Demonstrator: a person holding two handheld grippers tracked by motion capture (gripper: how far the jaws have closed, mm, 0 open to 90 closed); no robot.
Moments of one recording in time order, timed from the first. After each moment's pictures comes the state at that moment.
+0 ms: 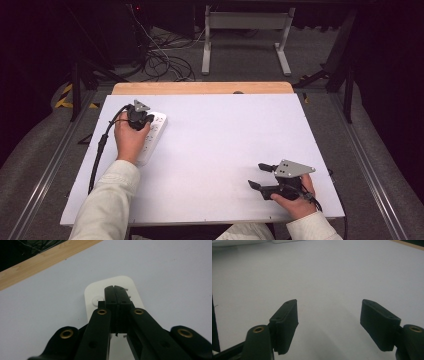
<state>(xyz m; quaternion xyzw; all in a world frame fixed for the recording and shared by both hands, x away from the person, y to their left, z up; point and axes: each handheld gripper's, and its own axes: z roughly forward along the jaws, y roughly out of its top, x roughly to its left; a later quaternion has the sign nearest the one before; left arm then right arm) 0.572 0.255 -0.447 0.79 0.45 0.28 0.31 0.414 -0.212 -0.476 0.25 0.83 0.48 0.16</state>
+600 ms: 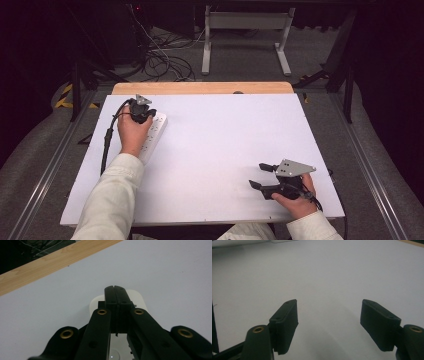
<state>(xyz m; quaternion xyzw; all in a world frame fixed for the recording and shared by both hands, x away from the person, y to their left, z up) 0.591 0.260 -0.446 0.78 0.46 0.27 0.32 0.416 -0.215 -0.478 0.25 0.83 0.48 0.15</state>
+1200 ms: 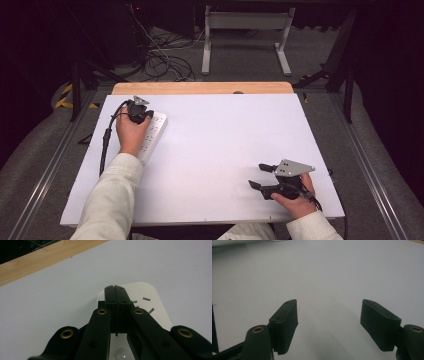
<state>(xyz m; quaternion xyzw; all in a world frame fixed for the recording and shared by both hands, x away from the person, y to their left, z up) 0.597 0.266 -0.458 0.78 0.47 0.26 0.32 0.417 -0.214 -0.480 0.26 0.83 0.48 0.15</state>
